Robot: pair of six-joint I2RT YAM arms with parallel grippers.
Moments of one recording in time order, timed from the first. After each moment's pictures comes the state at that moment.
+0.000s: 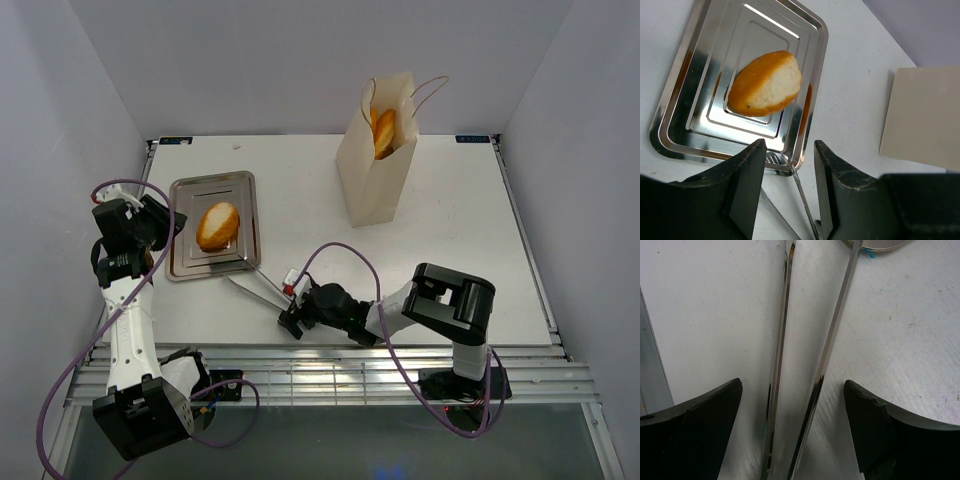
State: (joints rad) left arm 0.34 0.97 0.89 -0.43 0.30 -0.51; right arm 1.21 1.86 0.64 0.85 0.05 0.02
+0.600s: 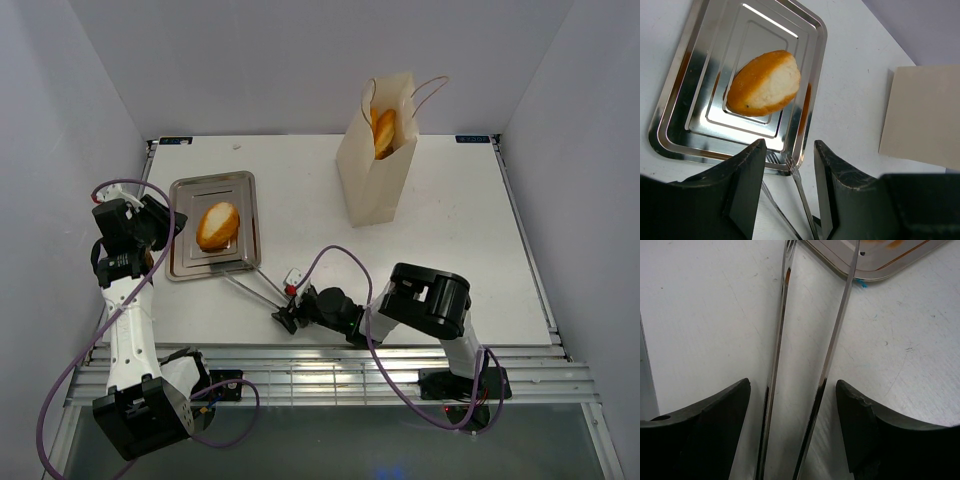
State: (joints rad) left arm 0.34 0.97 0.89 -0.42 0.30 -0.51; right arm 1.21 2.01 0.64 1.14 0.07 0.03
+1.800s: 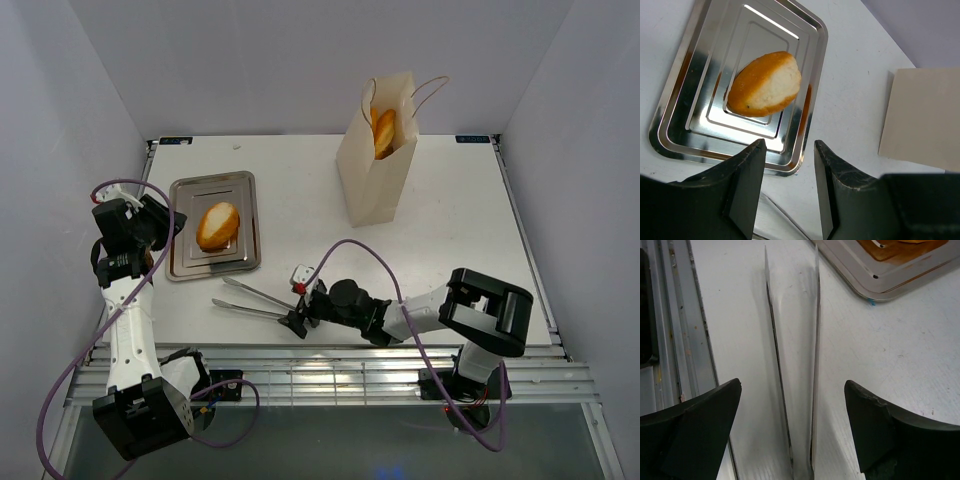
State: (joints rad) left arm 0.34 0.97 0.89 -0.42 0.30 -0.51; right arm 1.21 1.66 0.57 0.85 -0.02 0.00
